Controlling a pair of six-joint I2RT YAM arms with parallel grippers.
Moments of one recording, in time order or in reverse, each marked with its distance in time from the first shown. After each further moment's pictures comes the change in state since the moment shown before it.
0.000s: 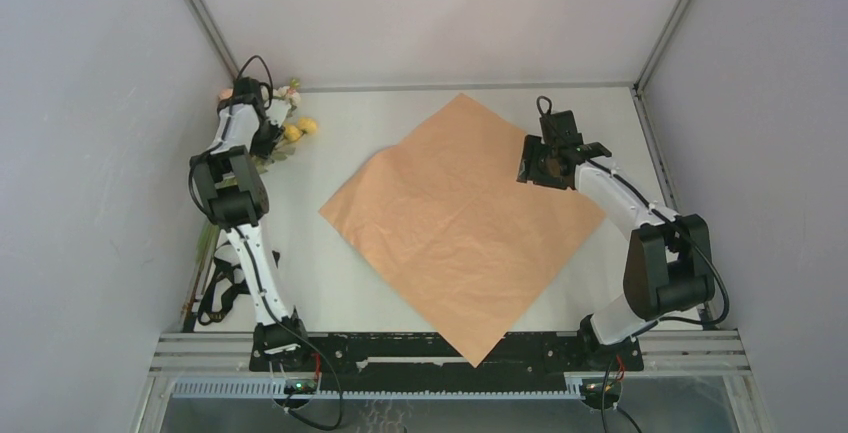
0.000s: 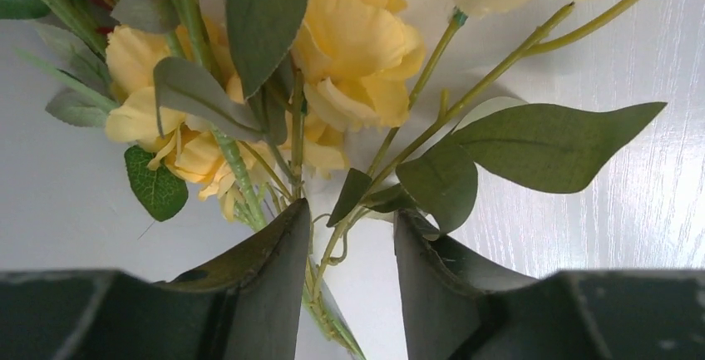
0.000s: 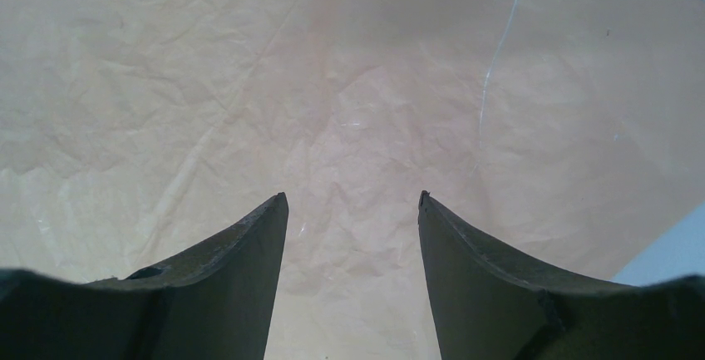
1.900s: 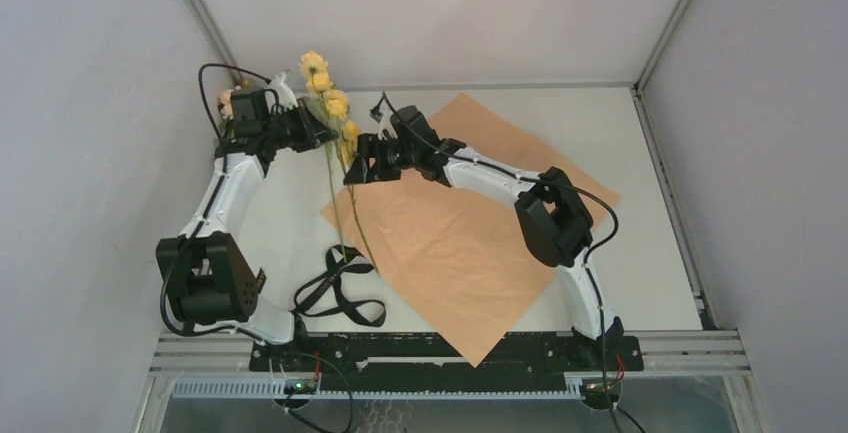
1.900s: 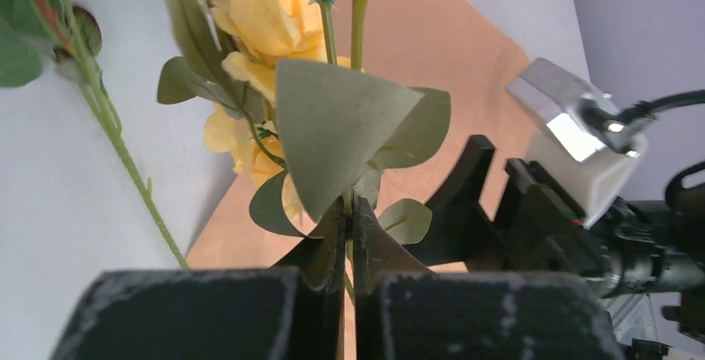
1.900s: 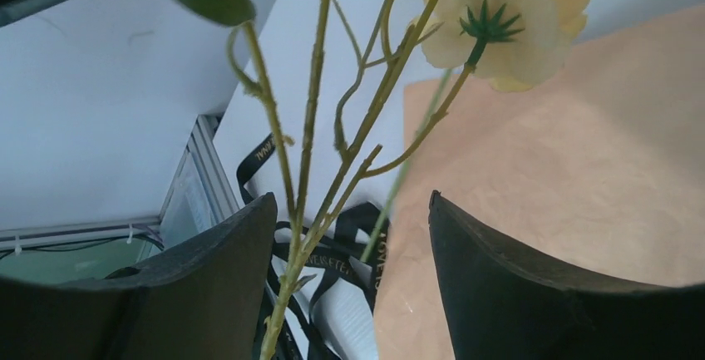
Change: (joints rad) left arm -0.164 -0.834 -0.748 0.505 0.785 -0.933; right arm 0.525 0.601 0.634 0.433 -0.531 0.240
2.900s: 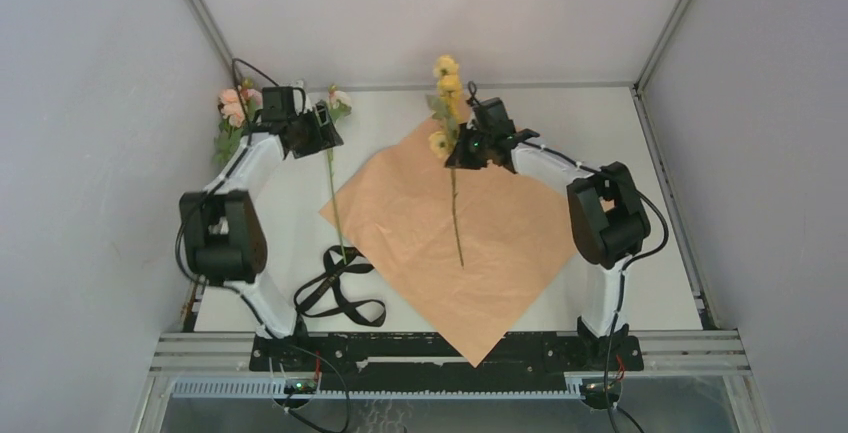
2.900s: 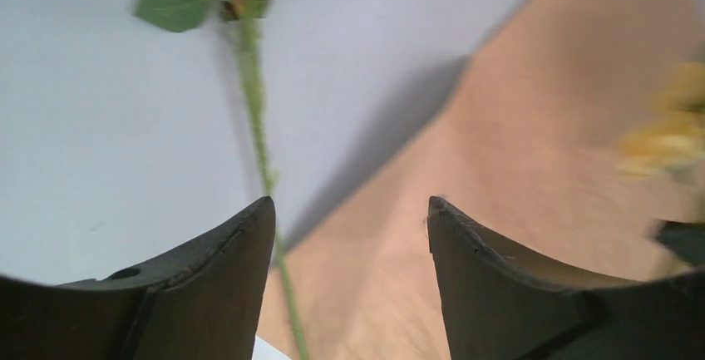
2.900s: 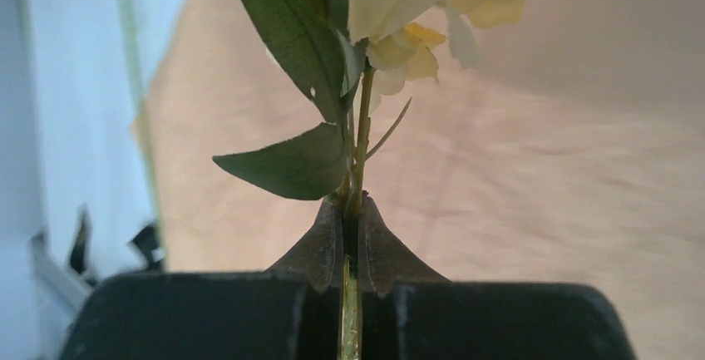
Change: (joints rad) left arm -0.063 0.158 0.029 -0.039 -0.355 0.007; right arm -0.253 -0.195 -0.351 -0.103 0.171 -0.079
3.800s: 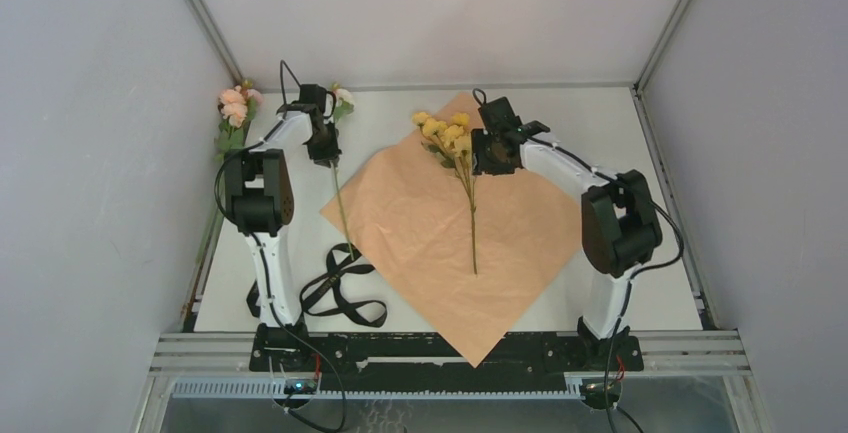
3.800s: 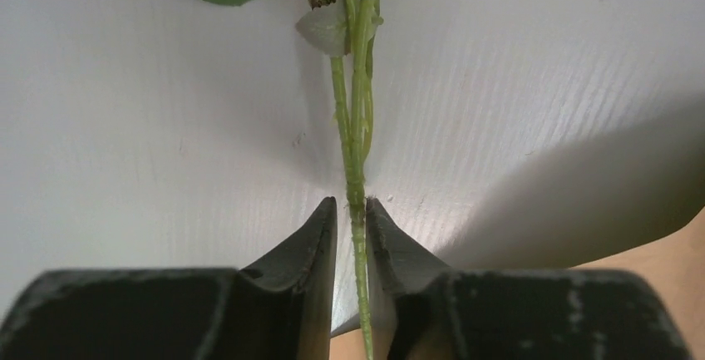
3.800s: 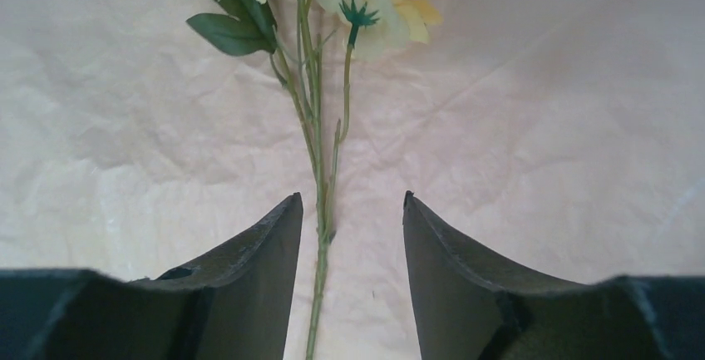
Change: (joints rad) left arm -0.055 0.533 0.446 -0.341 -0.281 0.074; right arm -0.063 -0.045 0.057 -0.372 0.357 -0.185
